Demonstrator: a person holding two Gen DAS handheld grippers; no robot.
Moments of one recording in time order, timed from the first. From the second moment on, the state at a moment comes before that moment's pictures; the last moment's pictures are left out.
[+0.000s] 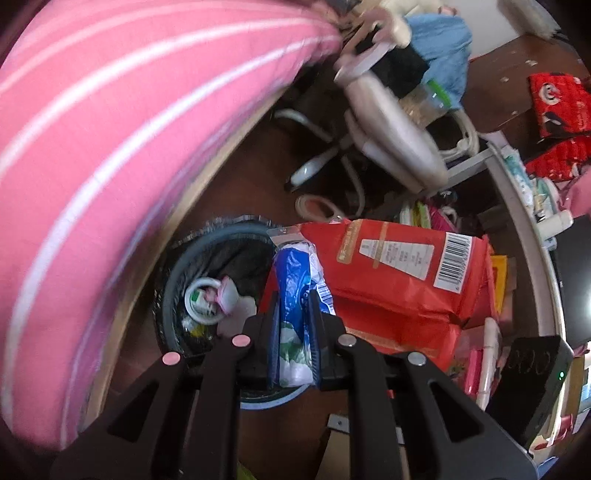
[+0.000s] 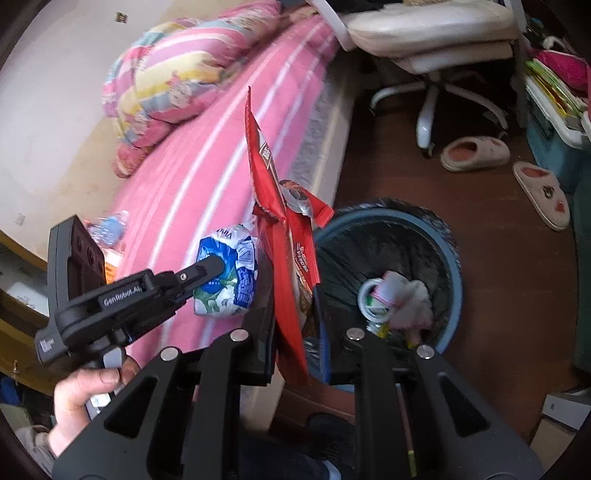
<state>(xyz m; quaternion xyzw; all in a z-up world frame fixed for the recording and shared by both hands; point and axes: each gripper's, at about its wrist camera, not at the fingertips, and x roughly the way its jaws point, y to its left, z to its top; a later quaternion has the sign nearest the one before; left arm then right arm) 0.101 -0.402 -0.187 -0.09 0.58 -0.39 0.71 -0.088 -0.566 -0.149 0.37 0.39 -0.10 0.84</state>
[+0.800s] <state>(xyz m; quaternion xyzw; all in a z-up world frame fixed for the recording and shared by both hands) 0.108 -0.416 -0.206 -0.10 0.60 -0.34 0.72 -0.092 -0.570 -0.148 0.34 0.40 -0.16 0.84</state>
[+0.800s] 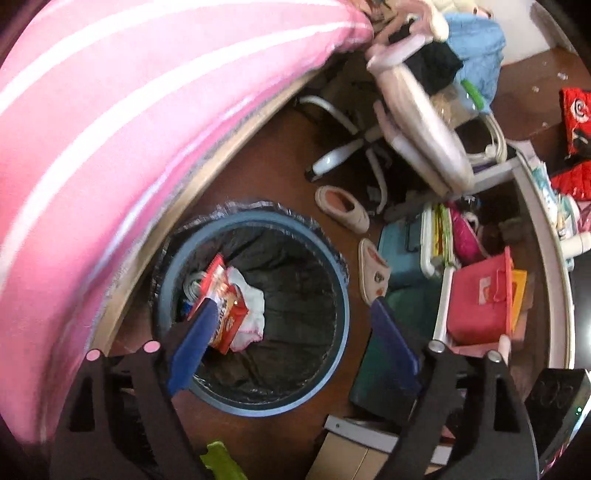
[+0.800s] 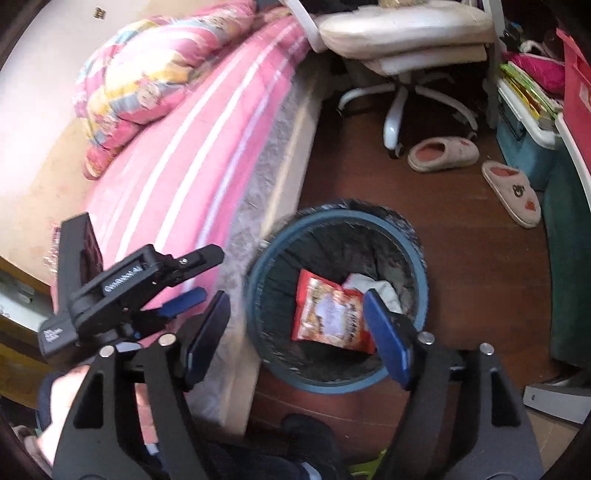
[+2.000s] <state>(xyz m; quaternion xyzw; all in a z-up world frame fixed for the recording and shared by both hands) 0.113 -0.057 -0.029 -0.35 0.34 -0.23 0.84 0.036 -0.301 0.025 0.20 0.32 0.09 0.92</state>
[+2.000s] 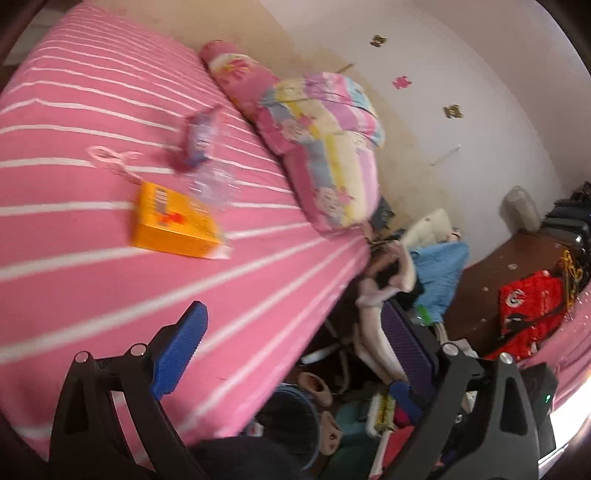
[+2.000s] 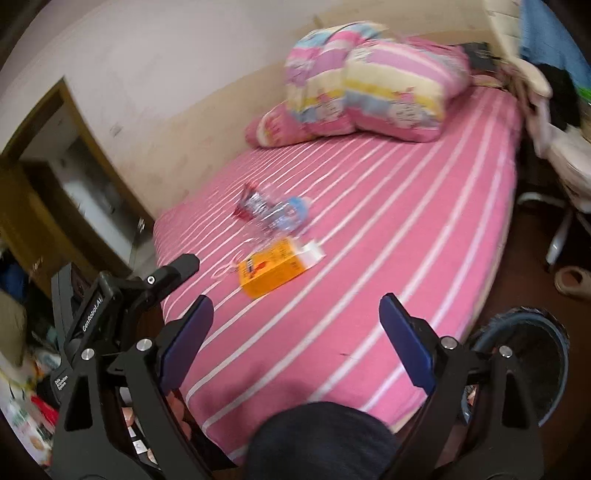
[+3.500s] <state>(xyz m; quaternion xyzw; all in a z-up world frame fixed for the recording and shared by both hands) 0.349 0.053 -0.122 -0.13 0.44 -0.21 0.86 0.271 -0.207 -0.109 -0.01 0.37 0.27 0.89</state>
